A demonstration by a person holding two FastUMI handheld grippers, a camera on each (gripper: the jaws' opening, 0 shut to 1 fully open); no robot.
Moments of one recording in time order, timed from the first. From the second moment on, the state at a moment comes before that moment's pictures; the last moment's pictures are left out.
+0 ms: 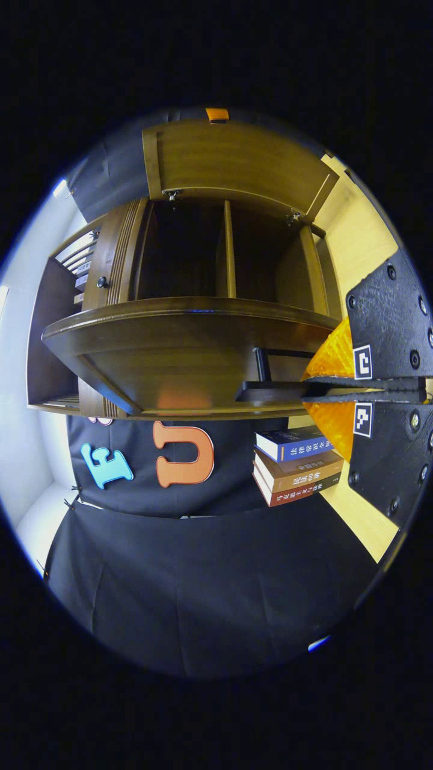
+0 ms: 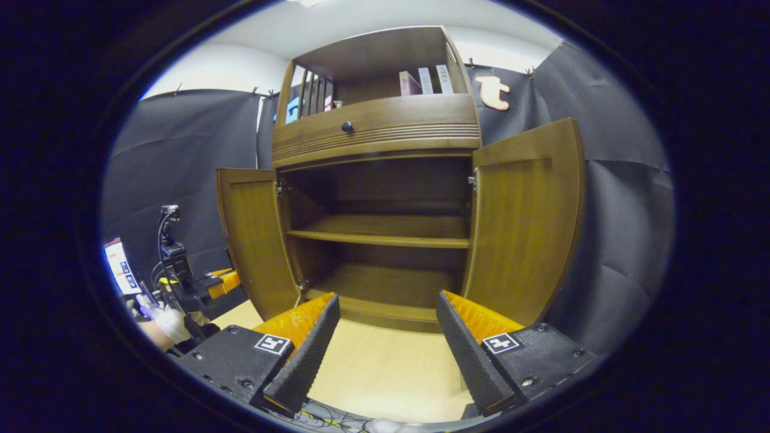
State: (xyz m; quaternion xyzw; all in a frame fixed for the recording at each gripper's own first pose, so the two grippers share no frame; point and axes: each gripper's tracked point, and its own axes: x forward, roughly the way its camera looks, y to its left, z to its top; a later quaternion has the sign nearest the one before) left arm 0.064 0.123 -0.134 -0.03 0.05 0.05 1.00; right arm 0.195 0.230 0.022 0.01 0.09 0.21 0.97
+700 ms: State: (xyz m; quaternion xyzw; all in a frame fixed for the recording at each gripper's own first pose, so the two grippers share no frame) left arm 0.058 0.179 -0.142 -0.03 0.06 0.05 1.00; right arm 0.188 0.254 0.018 0.02 0.09 0.20 0.97
